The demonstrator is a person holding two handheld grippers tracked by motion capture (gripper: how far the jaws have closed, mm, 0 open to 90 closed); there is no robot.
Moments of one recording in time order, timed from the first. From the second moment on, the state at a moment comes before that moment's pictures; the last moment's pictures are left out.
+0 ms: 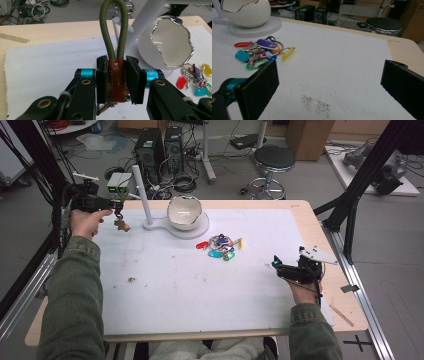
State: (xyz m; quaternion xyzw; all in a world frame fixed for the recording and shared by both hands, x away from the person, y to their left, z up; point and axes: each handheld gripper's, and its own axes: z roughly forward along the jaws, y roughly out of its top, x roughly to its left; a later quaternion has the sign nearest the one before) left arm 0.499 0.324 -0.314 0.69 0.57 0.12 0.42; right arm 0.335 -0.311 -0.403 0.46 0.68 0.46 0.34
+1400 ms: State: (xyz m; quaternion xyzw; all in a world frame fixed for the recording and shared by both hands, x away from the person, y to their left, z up) left arm 0.494 0.292 -0.315 0.73 0.56 0.08 0.38; right arm 0.337 -0.313 -0.403 0.46 0.68 0.46 0.34
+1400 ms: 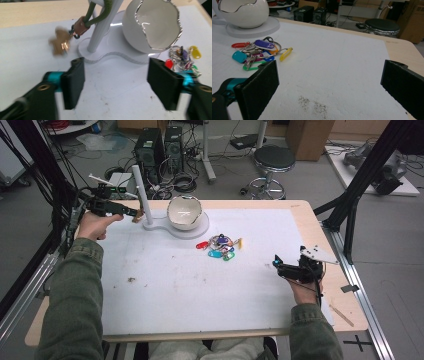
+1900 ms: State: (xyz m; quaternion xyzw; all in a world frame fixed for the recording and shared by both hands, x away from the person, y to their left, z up) left arm 0.475 0.289 -0.316 0.70 0.58 0.10 0.40; right arm 0.338 -0.312 -0.403 0.46 0.68 0.46 0.35
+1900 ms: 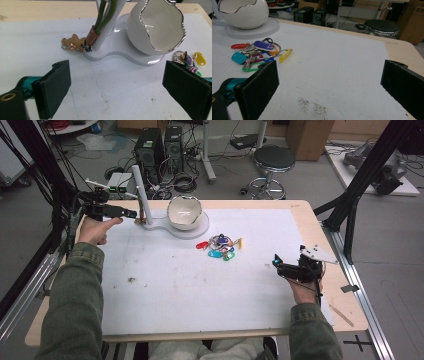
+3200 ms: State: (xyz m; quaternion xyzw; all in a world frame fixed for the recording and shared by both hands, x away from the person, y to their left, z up) left arm 0.388 0.269 -0.339 0.73 0.52 0.19 0.40; right arm 0.339 -0.314 -0.403 0.47 0.68 0.46 0.34
